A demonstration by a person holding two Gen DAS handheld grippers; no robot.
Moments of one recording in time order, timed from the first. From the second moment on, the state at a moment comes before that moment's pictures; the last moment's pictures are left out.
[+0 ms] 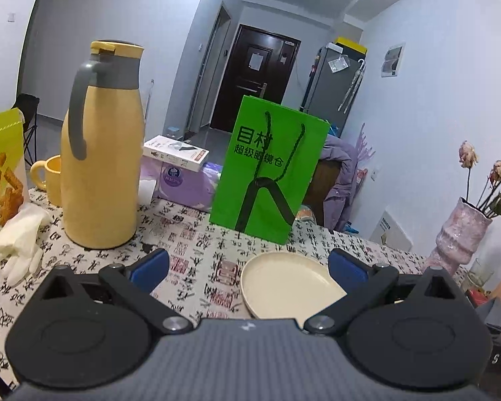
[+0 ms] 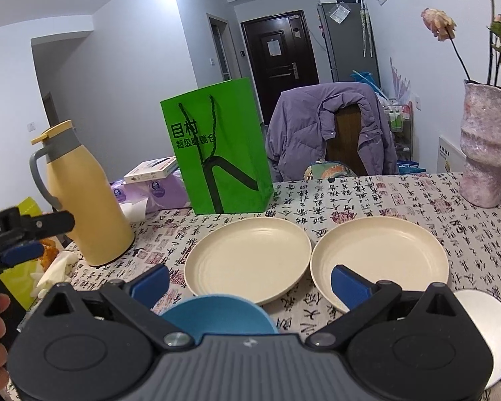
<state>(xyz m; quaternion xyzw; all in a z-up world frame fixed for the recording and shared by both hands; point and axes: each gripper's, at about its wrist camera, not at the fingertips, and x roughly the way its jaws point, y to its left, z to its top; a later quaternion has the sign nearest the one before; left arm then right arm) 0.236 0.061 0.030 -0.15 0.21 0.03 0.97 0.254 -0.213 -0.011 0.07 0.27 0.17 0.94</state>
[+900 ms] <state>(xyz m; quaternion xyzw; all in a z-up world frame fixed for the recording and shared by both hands) 0.330 0.076 0.020 -0.17 0.24 0.03 0.96 0.369 -0.207 -0.024 0.10 0.32 0.13 0.93</state>
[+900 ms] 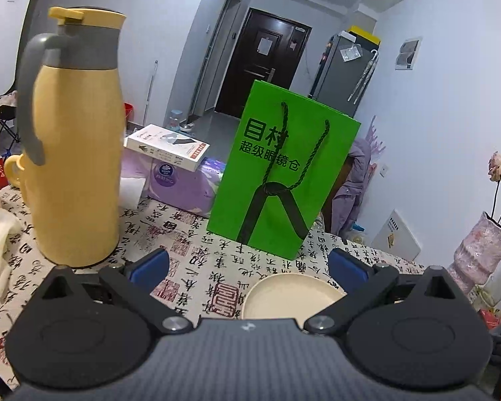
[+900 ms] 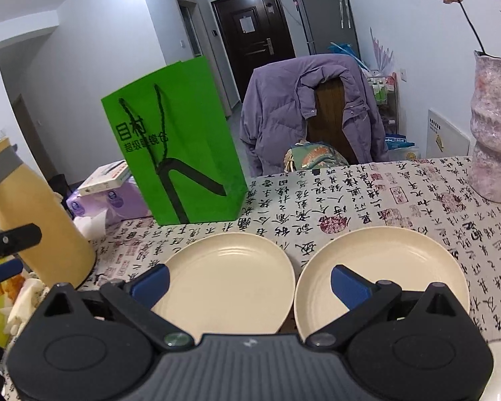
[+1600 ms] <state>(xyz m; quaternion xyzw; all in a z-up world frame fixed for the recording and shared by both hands) 0.402 0.105 -0.030 -0.19 0.30 0.08 0.93 0.441 -0.188 -0.048 0.07 0.35 0.13 0.92</state>
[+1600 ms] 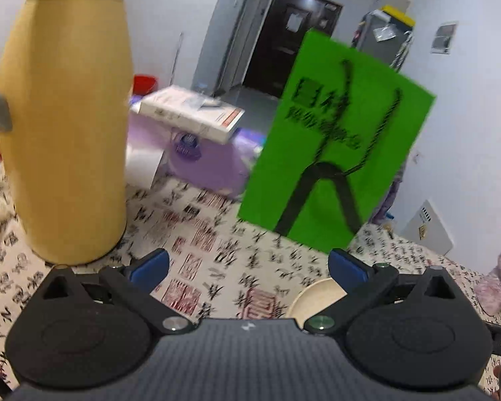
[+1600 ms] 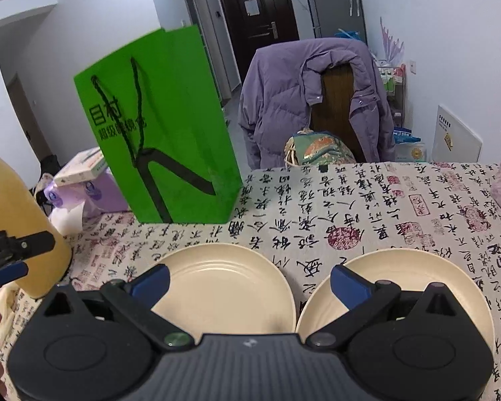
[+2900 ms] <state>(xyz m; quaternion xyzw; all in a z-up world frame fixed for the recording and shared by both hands) 0.438 0.062 -0.102 -0.15 0.45 -0.02 0.88 0.481 -0.157 -0.103 -0.01 0.44 0.11 0.89</state>
